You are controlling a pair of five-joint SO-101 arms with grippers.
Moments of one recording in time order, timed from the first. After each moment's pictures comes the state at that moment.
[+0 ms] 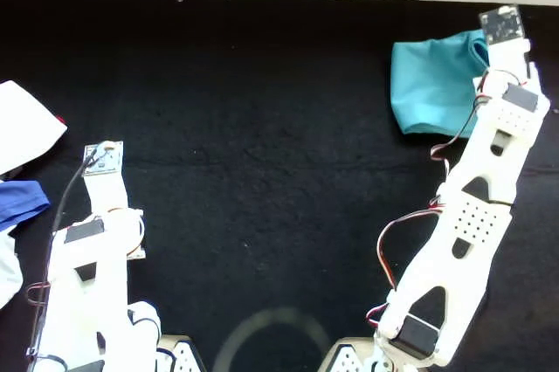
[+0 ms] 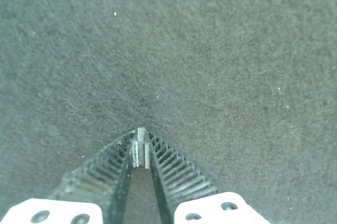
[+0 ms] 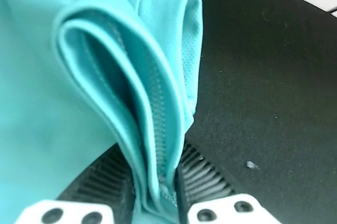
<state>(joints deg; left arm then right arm) -25.2 -37.3 75.3 38.5 -11.4 23.4 68.0 -72.0 50.9 39.9</state>
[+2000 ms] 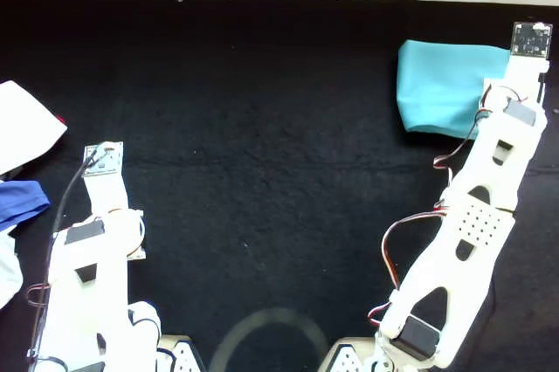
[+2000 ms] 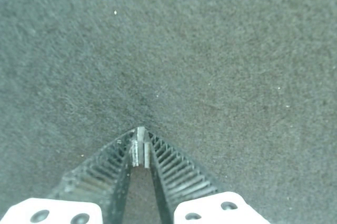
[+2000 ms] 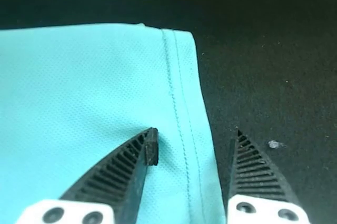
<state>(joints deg) -25.2 -37.8 75.7 38.5 -11.4 25.8 70.9 -67.5 39.6 20.3</state>
